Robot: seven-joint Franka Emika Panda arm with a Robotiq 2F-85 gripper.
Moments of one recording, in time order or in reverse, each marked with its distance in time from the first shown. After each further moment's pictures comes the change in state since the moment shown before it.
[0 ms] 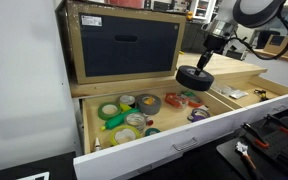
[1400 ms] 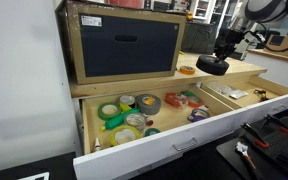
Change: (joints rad) arm -0.147 -0.064 -0.264 0.006 -0.102 -0.052 0.091
